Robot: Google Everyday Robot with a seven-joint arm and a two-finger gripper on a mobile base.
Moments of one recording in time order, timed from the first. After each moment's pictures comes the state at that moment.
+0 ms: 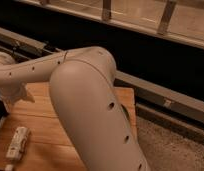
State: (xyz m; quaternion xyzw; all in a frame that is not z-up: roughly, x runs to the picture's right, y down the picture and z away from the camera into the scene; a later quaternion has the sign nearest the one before) arm -0.385 0.076 0.698 -0.29 0.07 0.47 0.83
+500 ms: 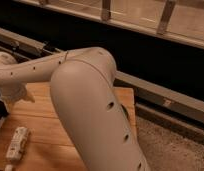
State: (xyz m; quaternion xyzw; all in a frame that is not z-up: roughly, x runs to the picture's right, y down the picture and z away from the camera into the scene) arm -0.392 0.083 0.701 -0.30 0.06 0.46 0.83
